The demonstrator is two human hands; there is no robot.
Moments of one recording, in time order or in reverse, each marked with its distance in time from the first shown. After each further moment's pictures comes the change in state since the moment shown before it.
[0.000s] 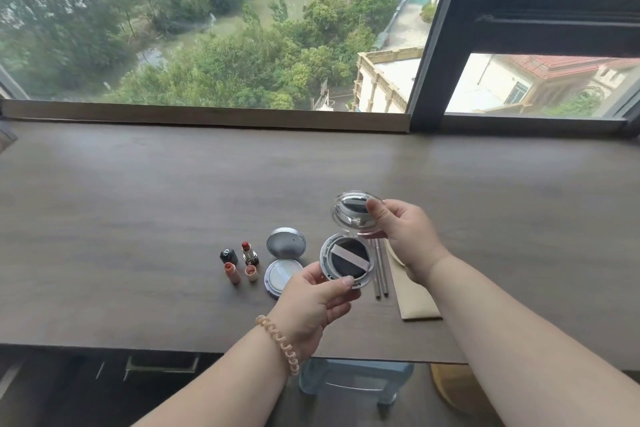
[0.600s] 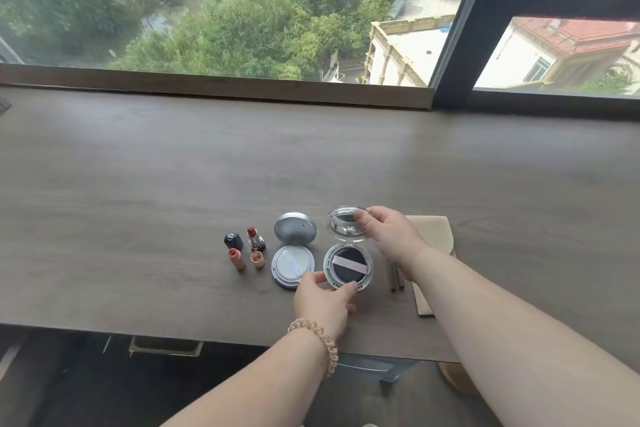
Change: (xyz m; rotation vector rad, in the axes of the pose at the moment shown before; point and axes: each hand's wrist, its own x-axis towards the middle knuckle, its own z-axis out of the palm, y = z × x) left_hand 0.040 -0.043 -0.005 0.234 0.529 -0.056; right_hand 0.033 0.061 0.020 -0.267 -0.097 0.216
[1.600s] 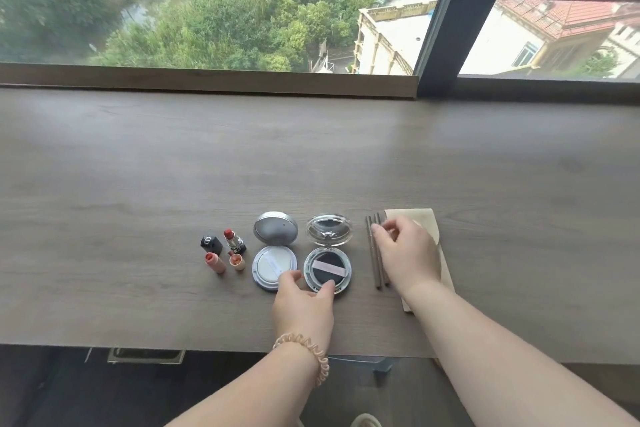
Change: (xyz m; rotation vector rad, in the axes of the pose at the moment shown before) left_hand 0.006 -0.010 0.006 0.315 0.216 0.104; right_hand -0.023 0.036 -0.021 -0.536 0.500 0.042
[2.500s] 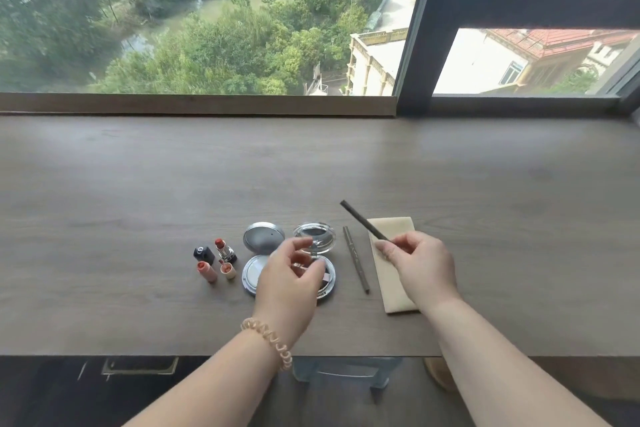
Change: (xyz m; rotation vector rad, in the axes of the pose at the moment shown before) left_hand -0.029 0.053 -0.037 -0.053 -0.174 0.401; right_hand -0.030 0.004 -0.066 0.259 -0.047 0.081
